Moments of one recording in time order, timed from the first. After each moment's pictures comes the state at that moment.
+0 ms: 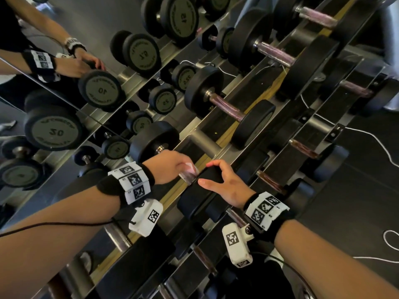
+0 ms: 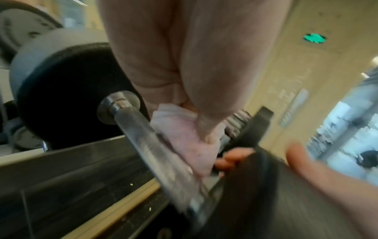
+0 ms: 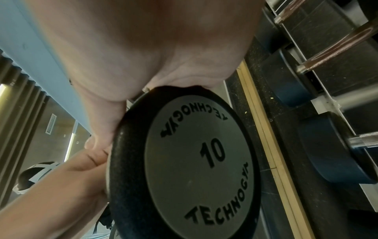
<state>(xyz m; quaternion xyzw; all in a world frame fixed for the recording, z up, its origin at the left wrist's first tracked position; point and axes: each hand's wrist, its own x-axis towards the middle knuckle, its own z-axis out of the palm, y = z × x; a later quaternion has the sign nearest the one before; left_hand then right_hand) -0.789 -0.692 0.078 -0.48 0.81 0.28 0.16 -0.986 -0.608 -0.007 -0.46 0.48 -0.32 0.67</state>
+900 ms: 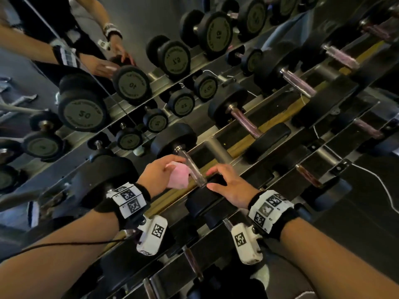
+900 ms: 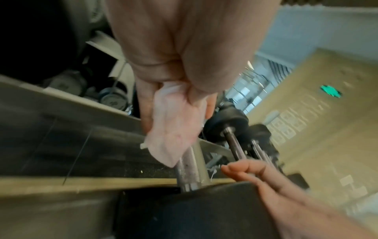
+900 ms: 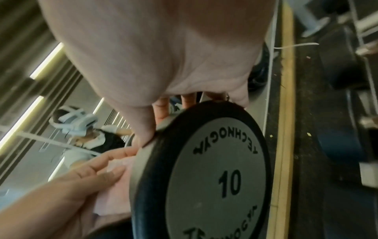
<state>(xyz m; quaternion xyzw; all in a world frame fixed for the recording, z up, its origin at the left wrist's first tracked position) -0.742 -0.630 0.078 -0.69 0.61 0.36 -0.17 -0.989 -0.625 0.035 -0.66 0.46 -0.17 0.56</state>
